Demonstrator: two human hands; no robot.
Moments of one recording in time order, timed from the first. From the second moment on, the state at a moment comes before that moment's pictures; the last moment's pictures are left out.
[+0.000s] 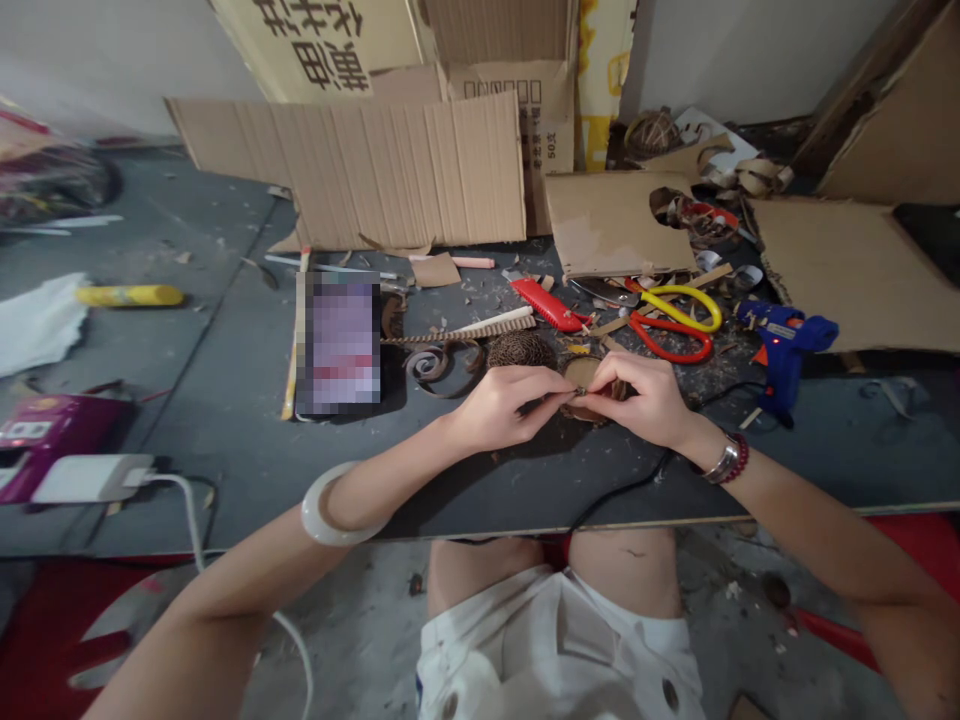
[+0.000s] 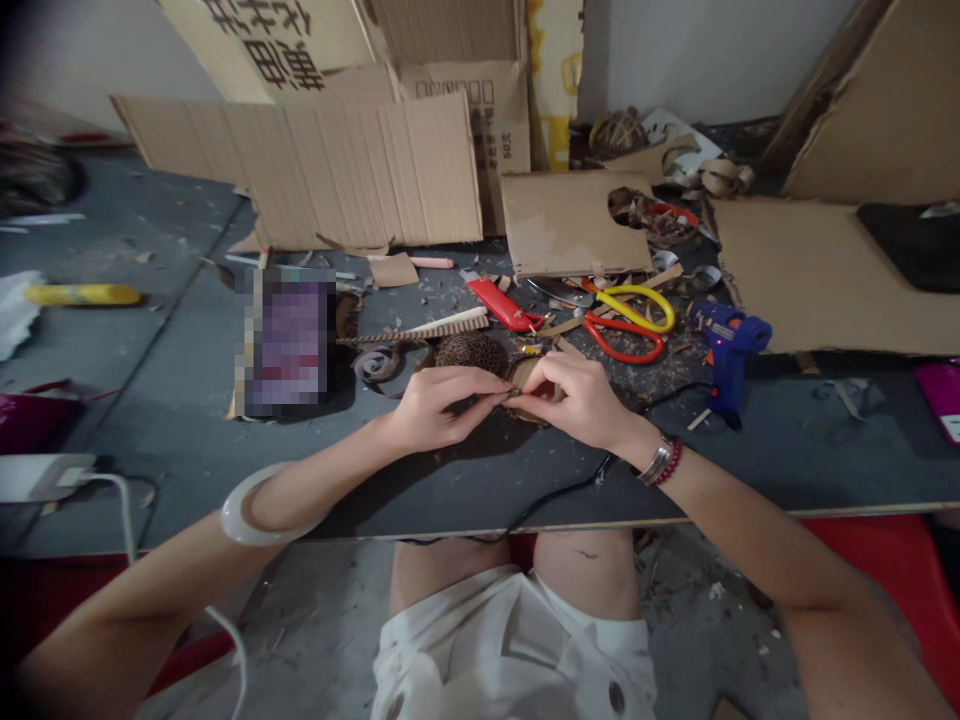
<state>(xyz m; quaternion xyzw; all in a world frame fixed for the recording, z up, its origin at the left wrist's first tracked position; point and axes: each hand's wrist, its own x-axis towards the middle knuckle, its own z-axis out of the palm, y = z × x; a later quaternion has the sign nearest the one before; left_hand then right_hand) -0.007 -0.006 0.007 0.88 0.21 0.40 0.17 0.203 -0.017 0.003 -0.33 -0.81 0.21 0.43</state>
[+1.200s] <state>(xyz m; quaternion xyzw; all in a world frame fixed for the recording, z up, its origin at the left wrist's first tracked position) 0.003 -0.019 0.015 0.76 0.32 0.35 0.44 0.207 -0.018 0.003 -0.26 -0.89 0.05 0.37</state>
